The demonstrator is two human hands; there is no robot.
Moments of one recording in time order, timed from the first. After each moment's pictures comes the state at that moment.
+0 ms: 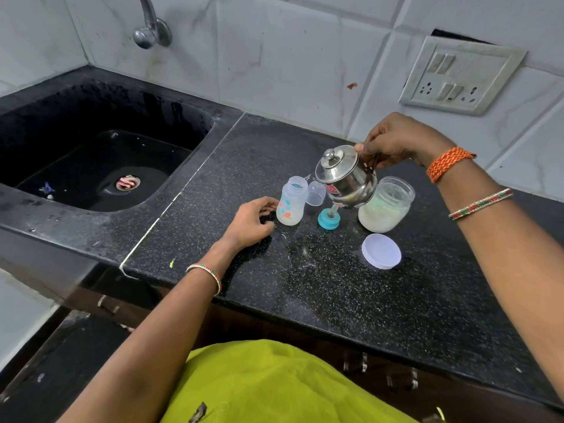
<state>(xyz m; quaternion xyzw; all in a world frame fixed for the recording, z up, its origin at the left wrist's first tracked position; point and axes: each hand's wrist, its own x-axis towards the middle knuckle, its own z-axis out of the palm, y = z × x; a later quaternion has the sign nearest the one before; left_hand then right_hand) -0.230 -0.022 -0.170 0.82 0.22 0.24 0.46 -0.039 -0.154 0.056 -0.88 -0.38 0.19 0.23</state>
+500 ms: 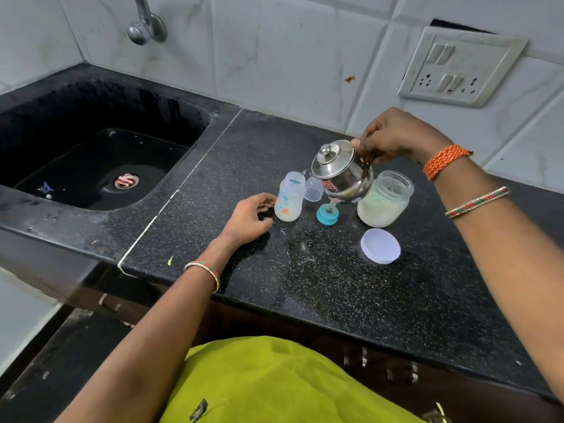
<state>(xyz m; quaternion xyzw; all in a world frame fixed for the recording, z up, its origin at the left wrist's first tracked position) -0.229 -0.022 -0.171 0.83 0.22 0.23 0.46 -0.036 -0.155 0.049 -0.88 -0.38 0.17 0.23</state>
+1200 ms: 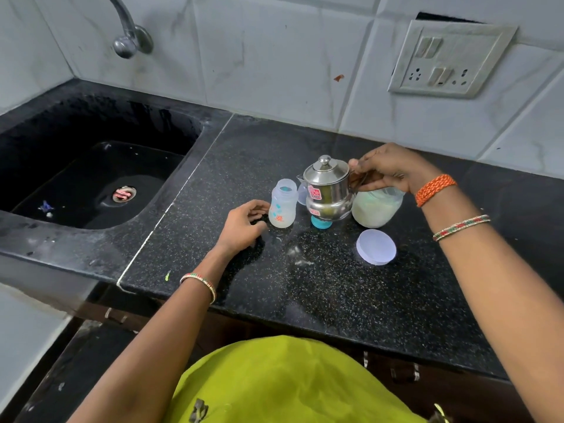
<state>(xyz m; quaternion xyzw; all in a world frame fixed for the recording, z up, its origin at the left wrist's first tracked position) -0.226 -0.022 -0.161 0.77 0.27 0.23 0.53 -0.001 -0.173 0.003 -0.80 -0.26 0.35 0.42</state>
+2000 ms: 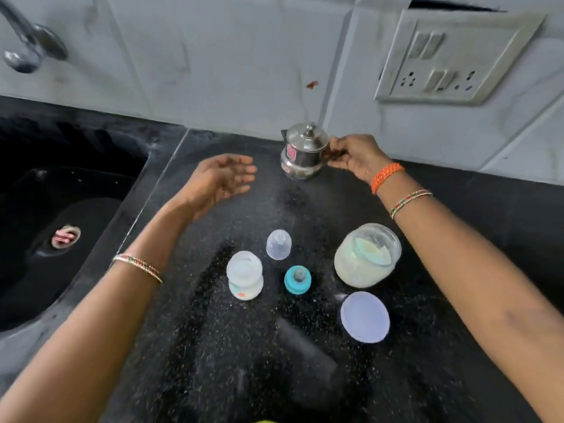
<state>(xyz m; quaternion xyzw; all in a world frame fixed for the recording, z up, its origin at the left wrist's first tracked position) -0.087 0.099 -0.073 0.59 0.23 0.16 0.76 0.151 -0.046 -0.037 -0.71 -0.10 0.34 0.61</state>
